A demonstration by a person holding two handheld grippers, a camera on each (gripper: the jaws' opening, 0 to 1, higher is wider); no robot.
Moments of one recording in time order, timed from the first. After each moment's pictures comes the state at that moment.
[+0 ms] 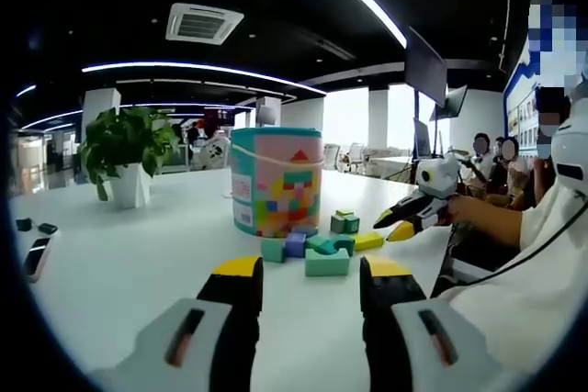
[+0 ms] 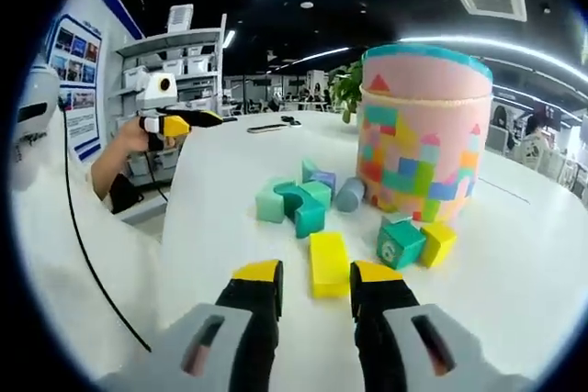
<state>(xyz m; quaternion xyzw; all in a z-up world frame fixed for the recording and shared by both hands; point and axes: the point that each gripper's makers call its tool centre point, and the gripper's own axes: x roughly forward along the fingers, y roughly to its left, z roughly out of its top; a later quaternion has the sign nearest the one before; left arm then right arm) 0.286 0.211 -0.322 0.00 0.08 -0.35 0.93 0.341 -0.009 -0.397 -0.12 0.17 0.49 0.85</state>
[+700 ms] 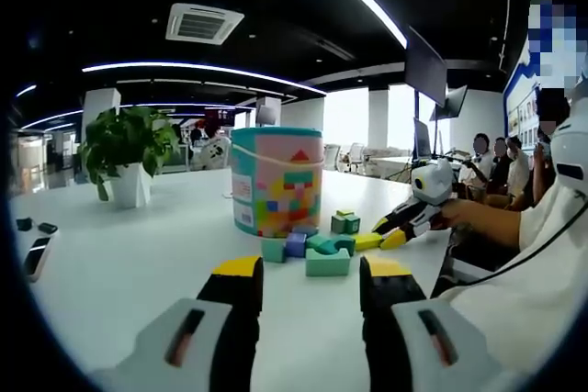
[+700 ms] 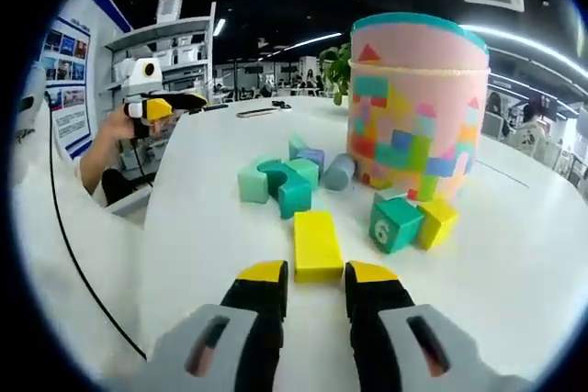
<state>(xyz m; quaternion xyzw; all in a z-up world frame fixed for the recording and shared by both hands) 0.286 0.211 -0.322 0.00 0.08 -0.34 0.94 0.351 -0.012 -0.421 -0.12 0.20 0.47 0.85</state>
